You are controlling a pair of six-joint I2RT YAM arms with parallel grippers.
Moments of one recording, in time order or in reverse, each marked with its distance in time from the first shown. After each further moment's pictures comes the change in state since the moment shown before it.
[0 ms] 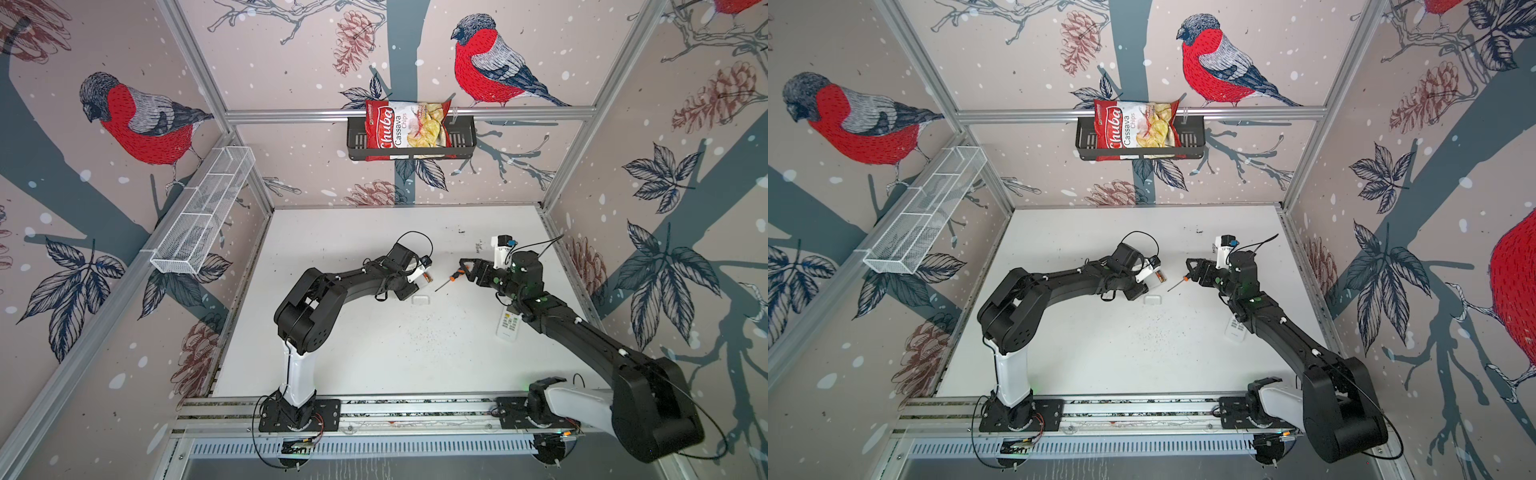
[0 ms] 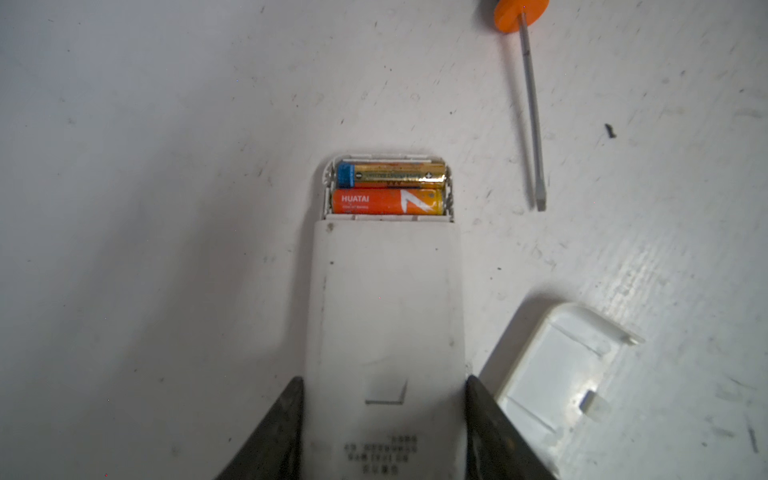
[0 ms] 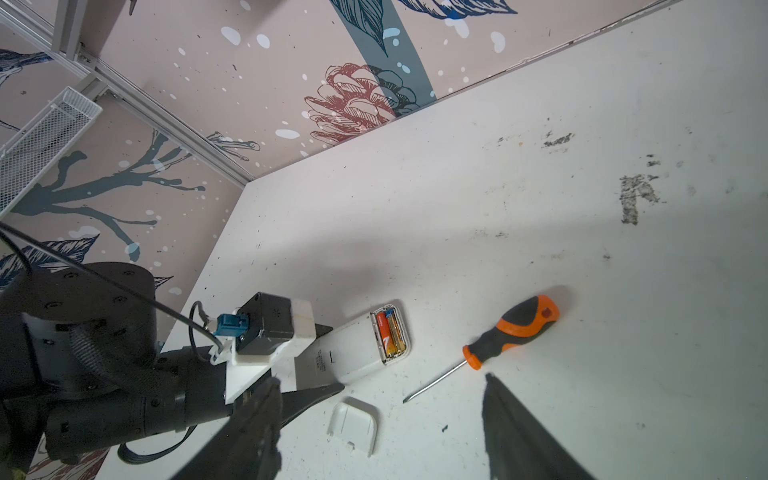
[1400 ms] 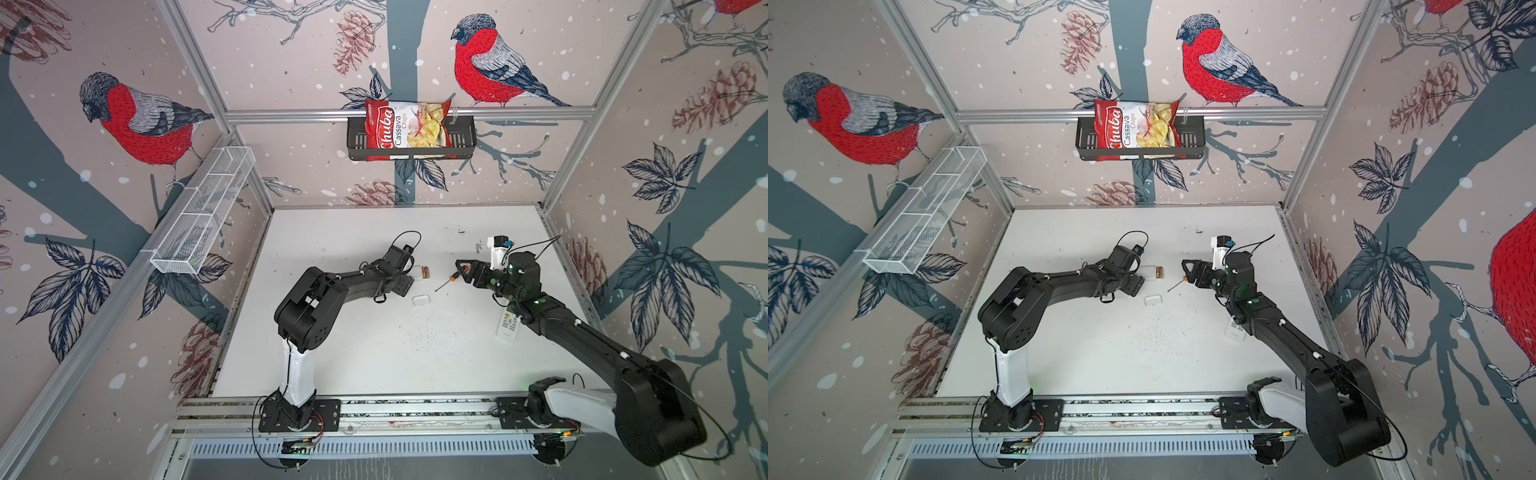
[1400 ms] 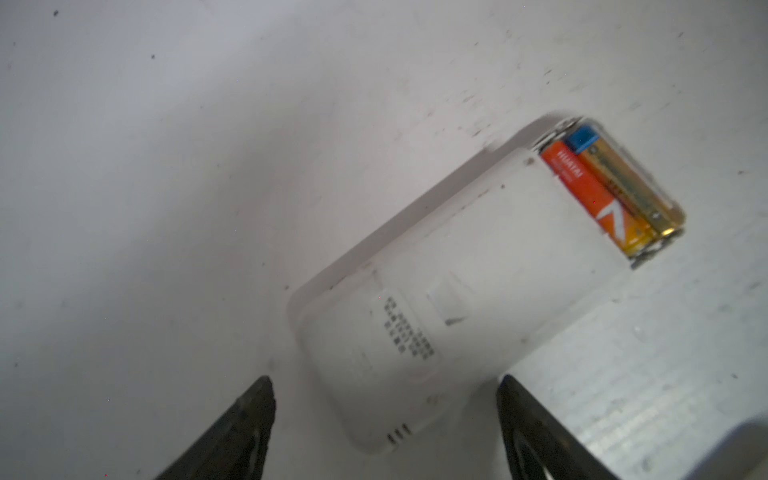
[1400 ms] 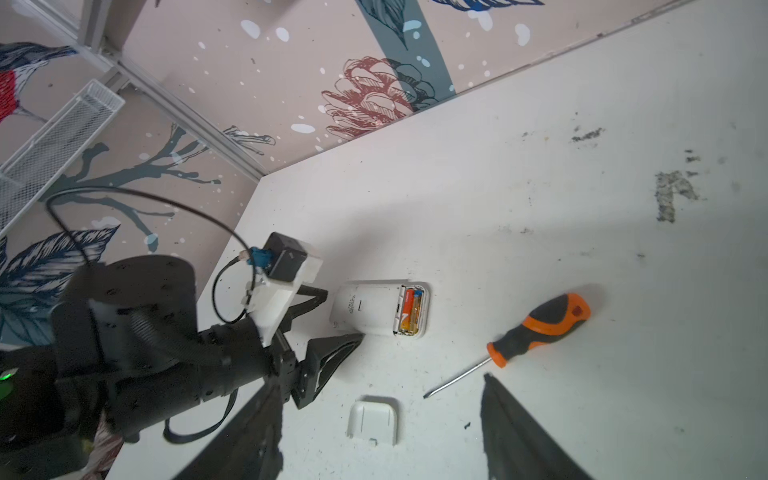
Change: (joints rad) left arm 0.022 -0.006 -0.077 0.113 -0.279 -0.364; right arm 0.043 0.000 0.006 -0.002 0.022 0.024
